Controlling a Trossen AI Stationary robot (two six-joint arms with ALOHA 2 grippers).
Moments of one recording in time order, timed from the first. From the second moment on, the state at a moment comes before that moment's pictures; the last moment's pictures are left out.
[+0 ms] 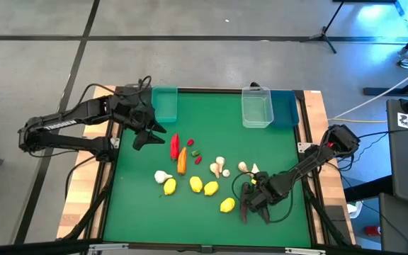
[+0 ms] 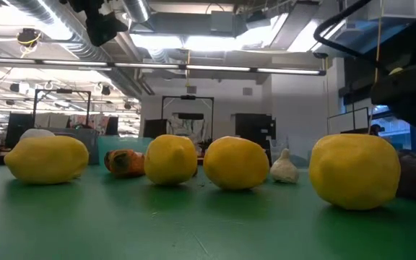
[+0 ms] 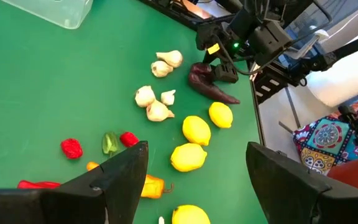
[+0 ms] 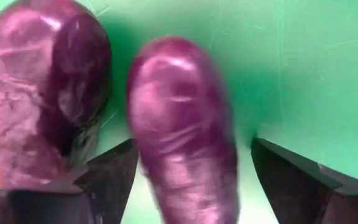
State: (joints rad) left arm 0.31 0.90 0.94 -0.65 0.45 -0.27; right arm 0.62 1.72 0.98 -0.75 -0.06 2.04
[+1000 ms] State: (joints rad) left arm 0.31 0.90 0.94 -0.65 0.44 -0.26; right arm 0.26 1.25 0.99 -1.16 0.17 1.72
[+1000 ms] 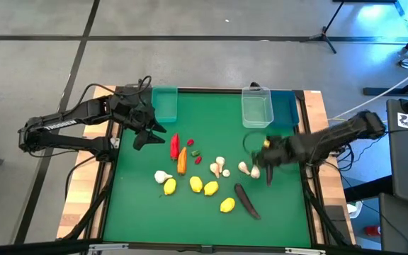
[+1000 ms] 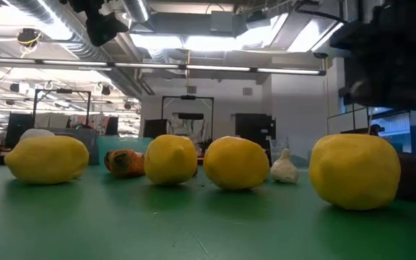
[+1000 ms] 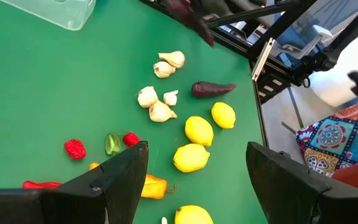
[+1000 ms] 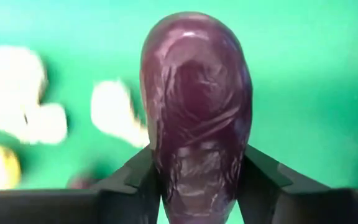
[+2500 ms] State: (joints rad) left arm 0.31 0.90 0.94 -0.65 0.38 -0.25; right arm -0.98 1.42 1.01 -0.85 0.29 0.76
